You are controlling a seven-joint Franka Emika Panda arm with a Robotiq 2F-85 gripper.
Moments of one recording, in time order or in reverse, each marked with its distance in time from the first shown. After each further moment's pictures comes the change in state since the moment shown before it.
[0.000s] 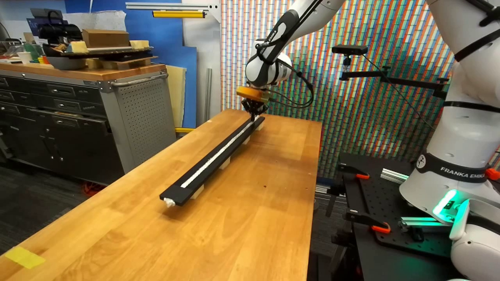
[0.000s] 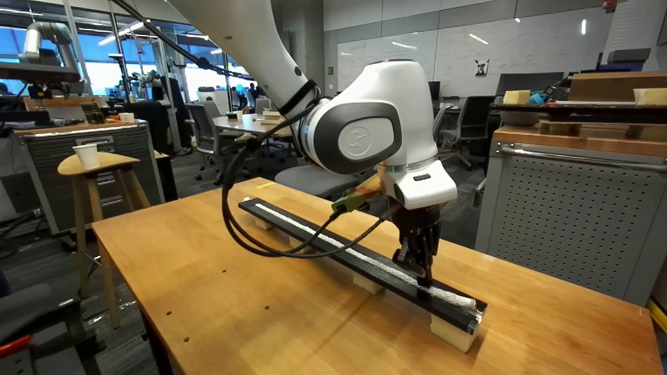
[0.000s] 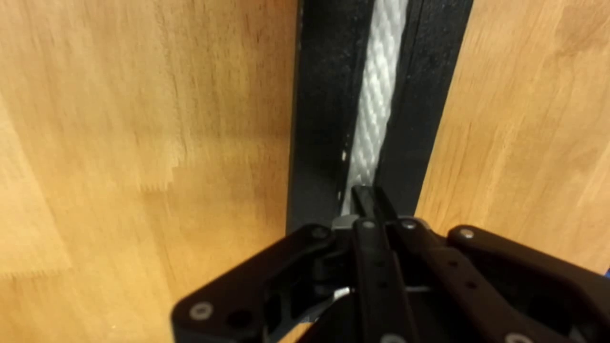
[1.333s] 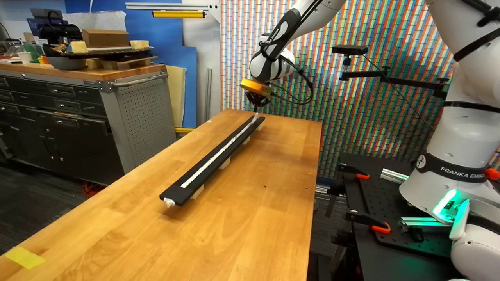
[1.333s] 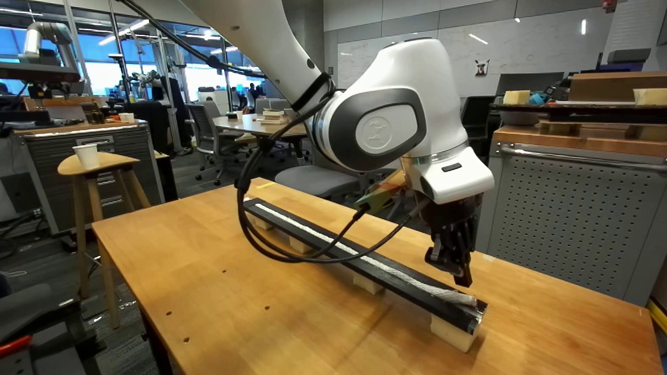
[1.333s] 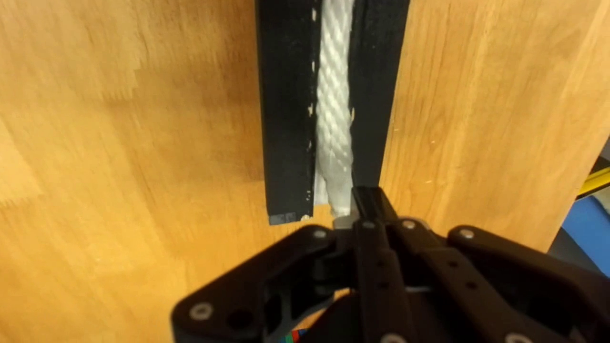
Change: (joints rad) arm -0.021 0.005 -0.049 0.032 0.000 0.058 0.019
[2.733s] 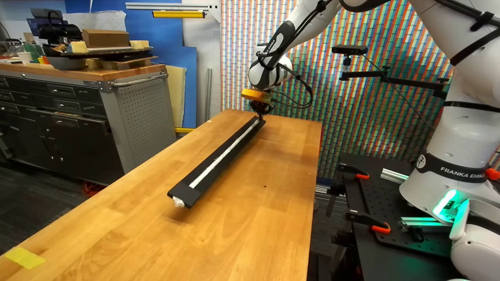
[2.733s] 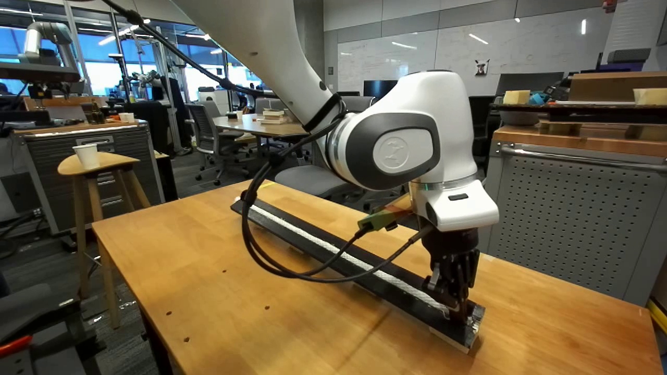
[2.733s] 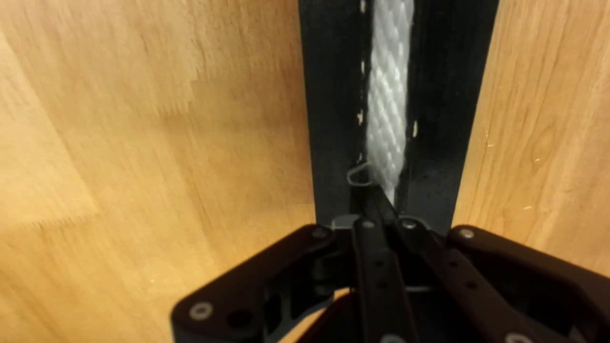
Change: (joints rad) arm -0.004 0.097 -0.026 0.083 -0.022 -0.144 0.065
